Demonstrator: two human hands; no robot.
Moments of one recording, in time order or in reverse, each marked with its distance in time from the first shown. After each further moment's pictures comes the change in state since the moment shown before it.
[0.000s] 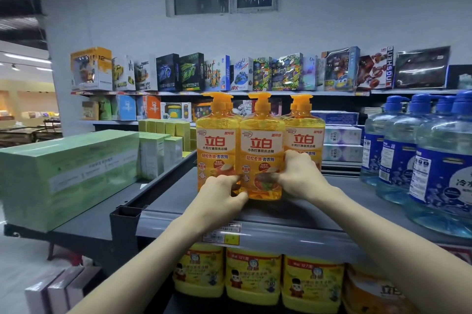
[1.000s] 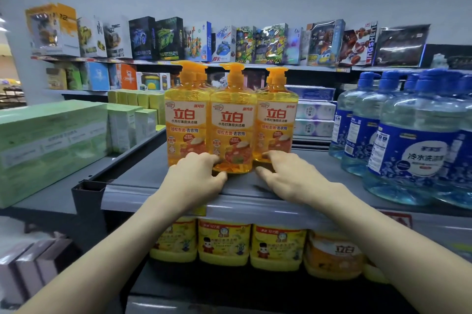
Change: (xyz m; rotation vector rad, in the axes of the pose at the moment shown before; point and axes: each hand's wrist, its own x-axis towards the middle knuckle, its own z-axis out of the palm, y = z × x) left_hand -0.008 0.038 0.006 0.377 -0.046 -0.165; right_hand -0.063 0.014 -0.034 -0.450 -0.222 0.022
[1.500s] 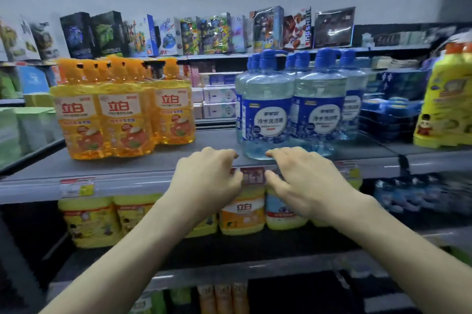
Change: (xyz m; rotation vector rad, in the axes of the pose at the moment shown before) left_hand -0.072 0.268 0.050 0.170 -0.006 0.227; right_hand -0.212 0.167 -0.089 -0.233 0.144 0.058
